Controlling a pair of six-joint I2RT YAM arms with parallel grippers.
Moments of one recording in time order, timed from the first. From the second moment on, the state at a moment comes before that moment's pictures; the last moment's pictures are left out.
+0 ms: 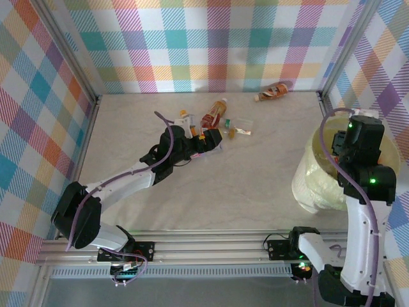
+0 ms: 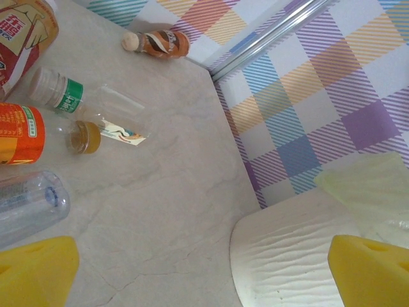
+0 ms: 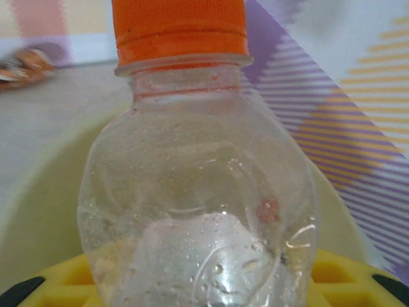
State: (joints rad) left arm -0.67 1.43 0.93 0.23 0.15 -0.84; right arm -0.10 0.92 1.49 -1.14 0.51 -0.04
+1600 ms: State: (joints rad) left arm -0.67 1.49 0.98 0.12 0.06 -0.87; right arm -0.07 1.02 1.49 -1.16 0.27 0.24
